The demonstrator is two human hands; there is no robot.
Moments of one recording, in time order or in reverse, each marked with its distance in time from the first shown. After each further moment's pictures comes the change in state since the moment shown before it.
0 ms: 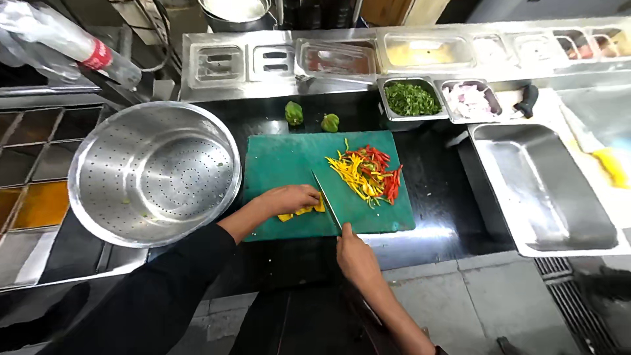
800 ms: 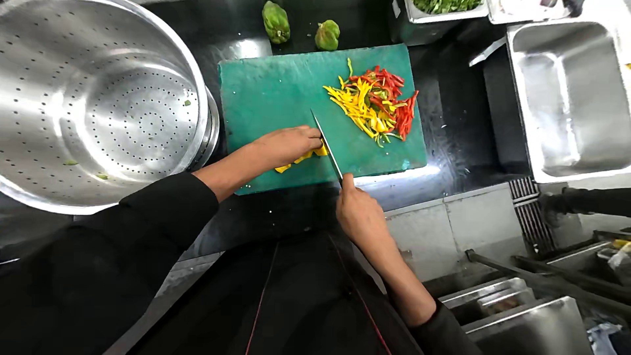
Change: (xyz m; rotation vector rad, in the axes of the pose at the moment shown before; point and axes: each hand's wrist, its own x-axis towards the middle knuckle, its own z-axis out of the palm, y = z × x) left_hand 0.001 0.009 0.005 0.114 0.006 -0.016; right_hand -0.028 -0.020 0.013 -0.014 0.112 0.044
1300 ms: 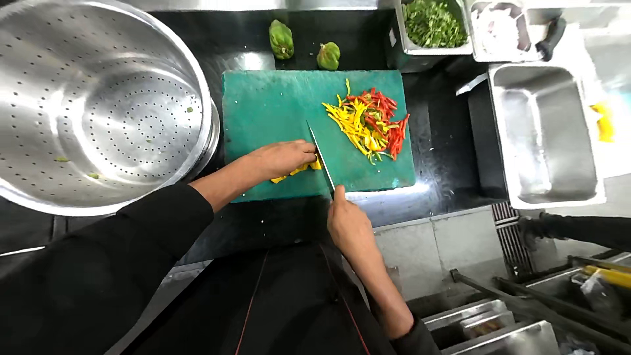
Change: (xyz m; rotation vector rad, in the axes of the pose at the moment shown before) left_hand -0.003 -0.006 0.005 -0.028 0.085 0.029; right_hand 0.014 -0.002 0.001 0.008 0.043 -0.021
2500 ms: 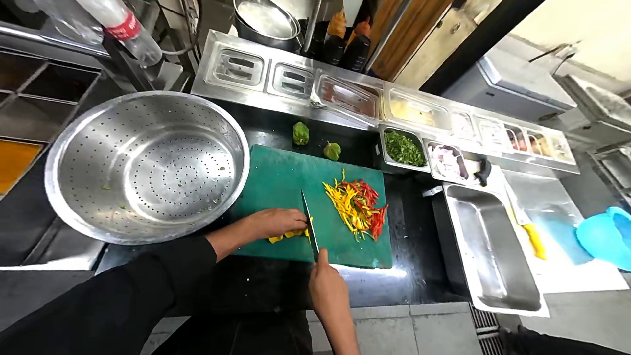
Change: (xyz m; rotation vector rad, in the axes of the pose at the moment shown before) left_hand -0.020 -0.013 0.021 -0.060 0.197 0.064; right_hand 0.011 -0.022 -0.010 -0.041 -0.128 0.076
